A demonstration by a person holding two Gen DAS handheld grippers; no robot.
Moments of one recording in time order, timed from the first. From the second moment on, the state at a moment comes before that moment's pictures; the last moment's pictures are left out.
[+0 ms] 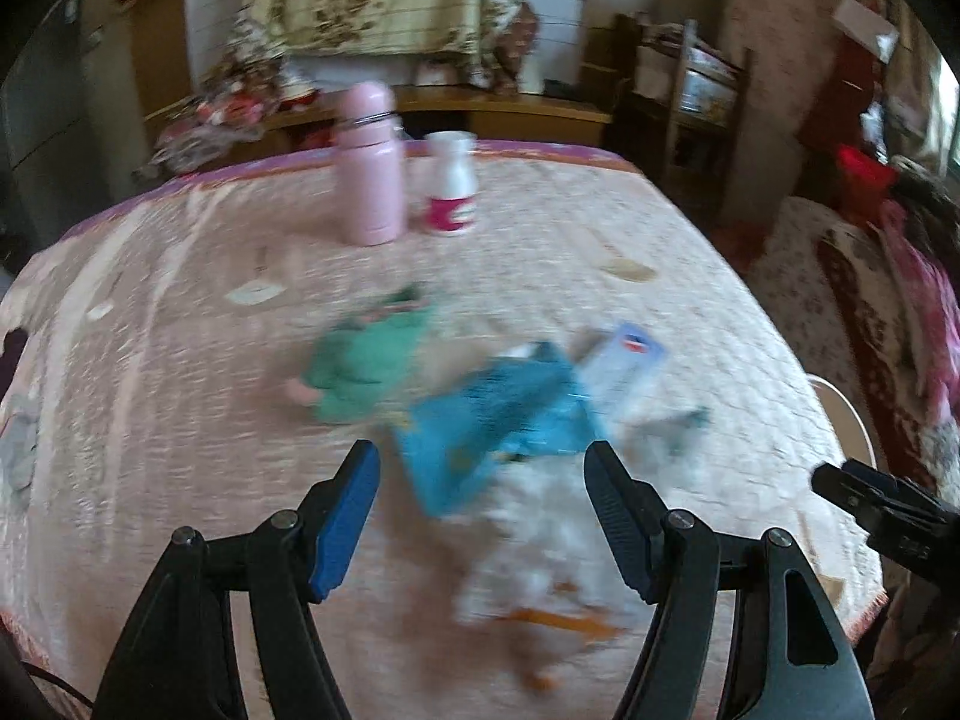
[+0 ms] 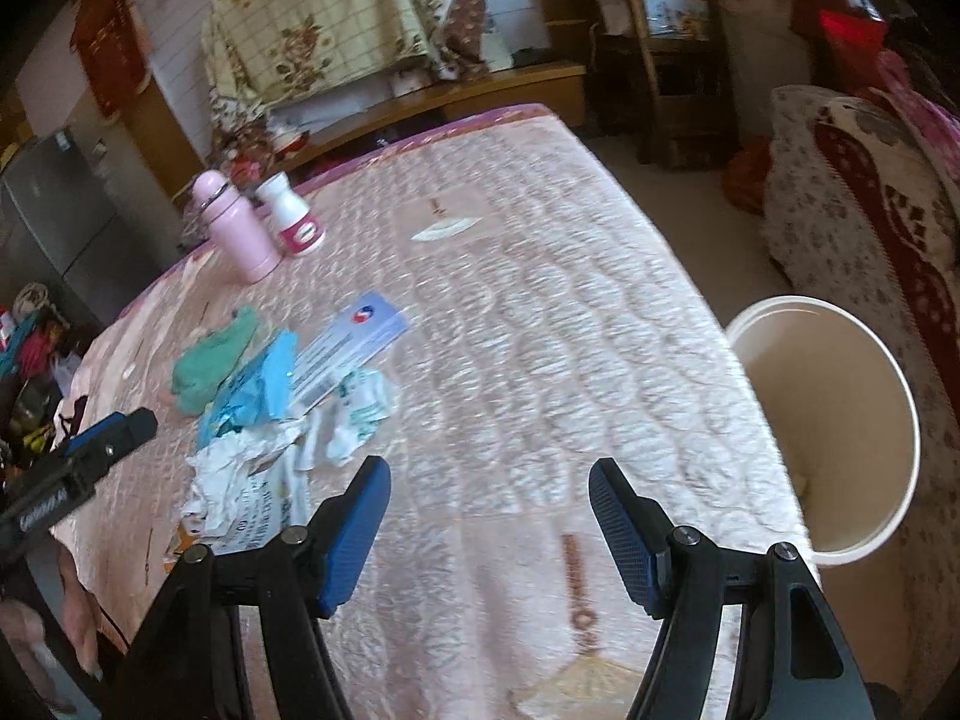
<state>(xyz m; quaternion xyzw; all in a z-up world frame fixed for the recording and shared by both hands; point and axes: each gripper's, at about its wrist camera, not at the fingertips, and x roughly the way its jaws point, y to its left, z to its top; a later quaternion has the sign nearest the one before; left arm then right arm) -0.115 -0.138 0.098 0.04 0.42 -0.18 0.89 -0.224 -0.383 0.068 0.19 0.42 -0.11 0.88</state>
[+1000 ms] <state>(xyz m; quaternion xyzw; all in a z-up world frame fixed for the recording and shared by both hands) 0.016 -0.112 0.031 0.02 0.48 -0.16 0.86 -0.113 -0.336 0.018 0.20 0.46 -0.04 0.87</state>
